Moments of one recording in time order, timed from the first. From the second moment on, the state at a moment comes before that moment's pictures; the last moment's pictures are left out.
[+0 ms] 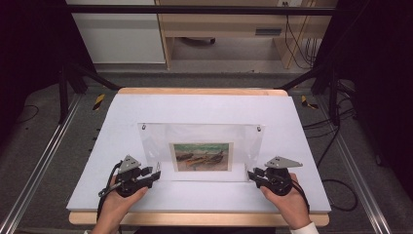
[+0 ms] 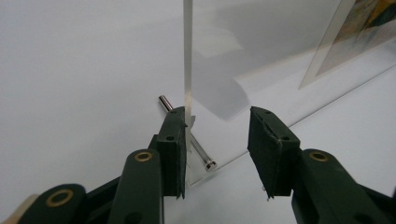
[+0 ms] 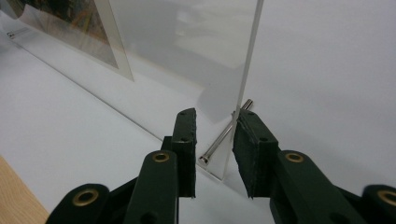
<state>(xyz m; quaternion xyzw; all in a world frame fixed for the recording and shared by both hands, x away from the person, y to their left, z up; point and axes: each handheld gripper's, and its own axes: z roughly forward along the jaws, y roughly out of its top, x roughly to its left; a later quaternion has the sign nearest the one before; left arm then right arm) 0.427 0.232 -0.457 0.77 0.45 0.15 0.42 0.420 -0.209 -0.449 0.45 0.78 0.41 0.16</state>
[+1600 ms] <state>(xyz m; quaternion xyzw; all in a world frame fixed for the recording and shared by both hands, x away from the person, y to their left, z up) 0.417 0.226 -0.441 0.77 0.42 0.22 0.43 0.412 -0.218 -0.438 0.43 0.76 0.42 0.26</state>
